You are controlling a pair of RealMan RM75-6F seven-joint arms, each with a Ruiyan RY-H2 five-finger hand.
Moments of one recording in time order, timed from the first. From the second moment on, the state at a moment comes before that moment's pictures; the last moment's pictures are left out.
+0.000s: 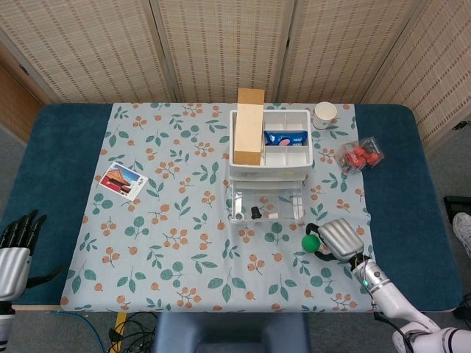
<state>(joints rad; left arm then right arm) -0.09 -1.12 -0.05 -1.61 1.49 1.50 0.09 0.53 -1.36 -0.06 -1.48 -1.42 1.08 -0.11</state>
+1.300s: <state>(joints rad) -0.12 -1.12 -0.06 -1.66 1.52 1.49 0.14 0.27 -1.05 -0.04 -1.71 -1.48 1.43 -0.08</state>
